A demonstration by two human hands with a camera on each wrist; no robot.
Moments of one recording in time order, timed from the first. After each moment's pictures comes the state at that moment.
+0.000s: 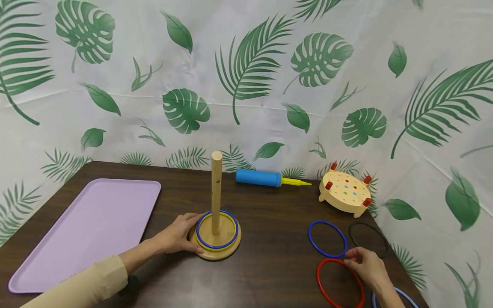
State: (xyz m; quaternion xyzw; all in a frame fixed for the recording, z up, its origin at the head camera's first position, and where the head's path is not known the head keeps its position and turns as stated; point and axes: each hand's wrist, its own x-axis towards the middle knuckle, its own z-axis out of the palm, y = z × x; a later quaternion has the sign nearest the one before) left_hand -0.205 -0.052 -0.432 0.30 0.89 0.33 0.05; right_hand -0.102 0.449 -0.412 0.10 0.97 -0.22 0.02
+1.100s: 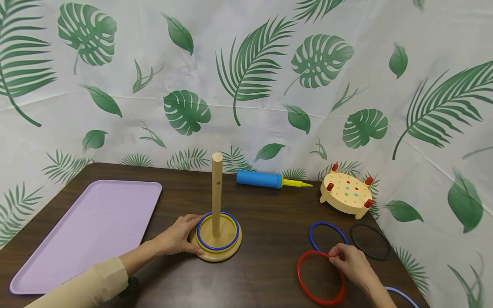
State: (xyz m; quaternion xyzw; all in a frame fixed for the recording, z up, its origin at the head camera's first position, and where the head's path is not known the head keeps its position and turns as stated) left_hand -0.204 -0.052 -0.431 0.29 0.89 0.33 0.05; right_hand -0.110 0.412 -0.405 0.00 0.97 -0.23 0.03
